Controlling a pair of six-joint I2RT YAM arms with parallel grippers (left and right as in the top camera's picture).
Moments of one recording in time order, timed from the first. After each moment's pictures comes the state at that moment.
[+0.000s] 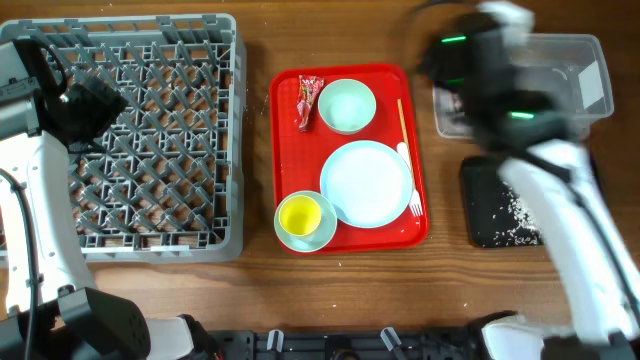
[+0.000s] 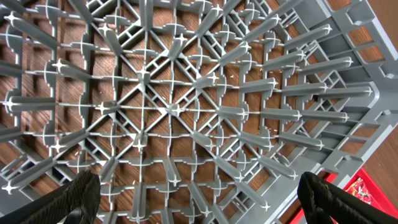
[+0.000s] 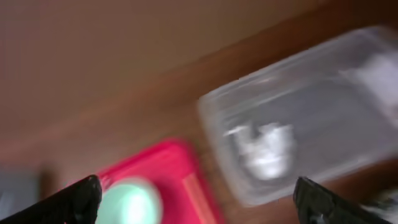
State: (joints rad) left arm 0.37 1.57 1.51 -1.03 0.01 -0.53; right arm 0.22 1.44 1.47 -0.73 0.39 0.55
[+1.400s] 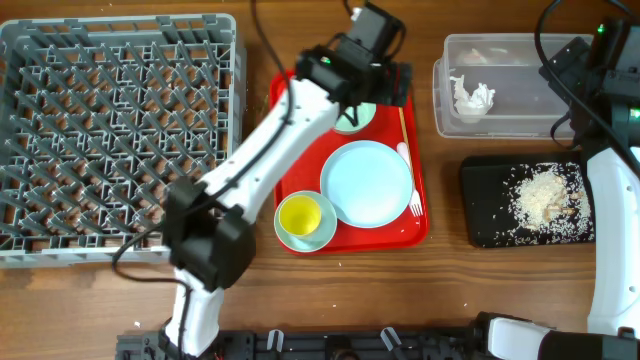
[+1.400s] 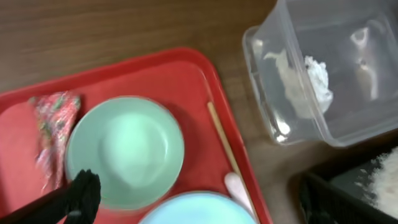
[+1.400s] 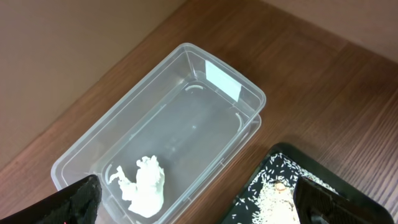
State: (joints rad) left arm -0.66 2.11 2.01 -0.81 -0.04 -0.38; right arm -0.16 1.44 1.47 -0.82 0.38 0.55
